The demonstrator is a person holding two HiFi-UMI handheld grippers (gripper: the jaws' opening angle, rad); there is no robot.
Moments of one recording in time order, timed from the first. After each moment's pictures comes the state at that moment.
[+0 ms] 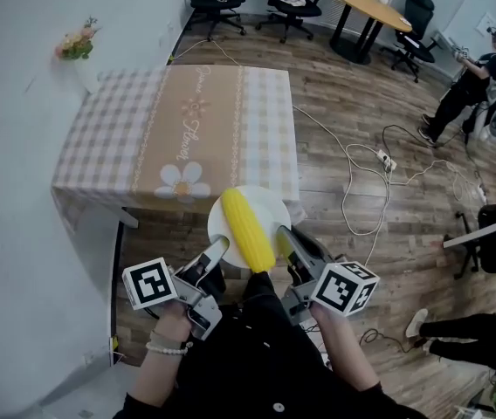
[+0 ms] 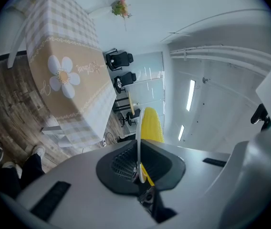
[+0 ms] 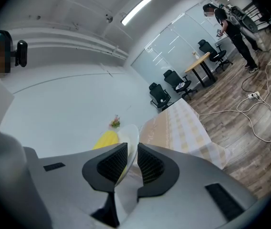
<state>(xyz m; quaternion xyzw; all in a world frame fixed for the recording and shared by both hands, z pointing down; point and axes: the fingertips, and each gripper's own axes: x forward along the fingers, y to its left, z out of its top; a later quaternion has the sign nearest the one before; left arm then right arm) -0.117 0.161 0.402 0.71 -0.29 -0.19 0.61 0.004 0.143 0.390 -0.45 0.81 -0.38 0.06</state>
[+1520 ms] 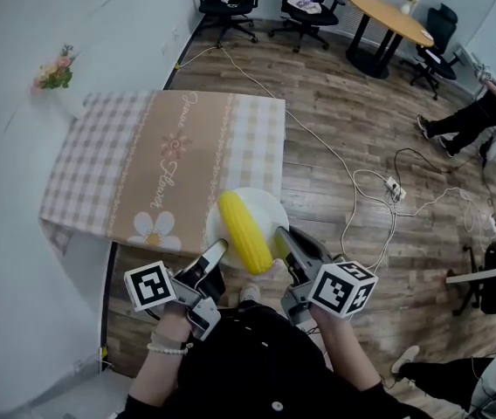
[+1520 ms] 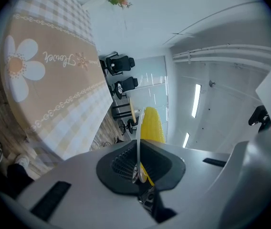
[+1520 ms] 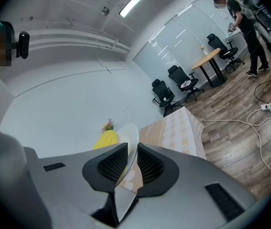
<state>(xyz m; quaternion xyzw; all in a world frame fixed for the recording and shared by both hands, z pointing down) -0.020 -0.026 0.405 0.70 -0.33 -0.21 0.60 0.098 -0.054 0.391 -0.41 0.83 -0.38 0.03</state>
